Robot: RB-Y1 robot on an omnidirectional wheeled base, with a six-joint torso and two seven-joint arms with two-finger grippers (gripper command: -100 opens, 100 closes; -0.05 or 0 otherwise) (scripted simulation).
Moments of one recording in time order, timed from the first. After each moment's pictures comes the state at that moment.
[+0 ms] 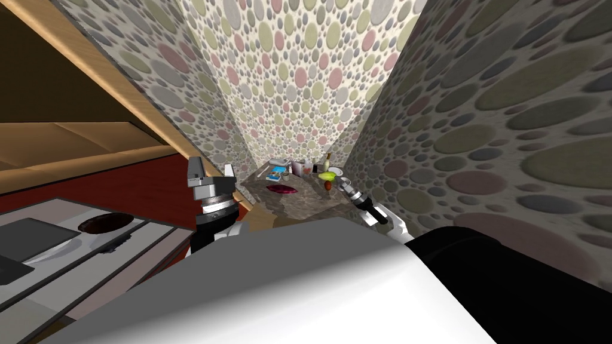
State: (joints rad) left arm 0.50 -0.04 -0.03 -2.32 -0.02 -0.52 0.03; right arm 0.49 -0.78 -0.04 -1.88 0.06 -0.65 0.03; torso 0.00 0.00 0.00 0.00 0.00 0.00
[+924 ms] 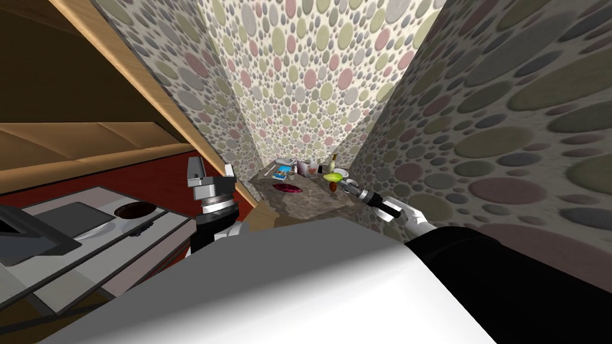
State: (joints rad) left arm 0.50 -0.04 -0.03 -2.32 -0.02 -0.52 0.03; right arm 0.50 -1.08 -0.03 -1.71 0.14 -0.67 0.06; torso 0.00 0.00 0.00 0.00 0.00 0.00
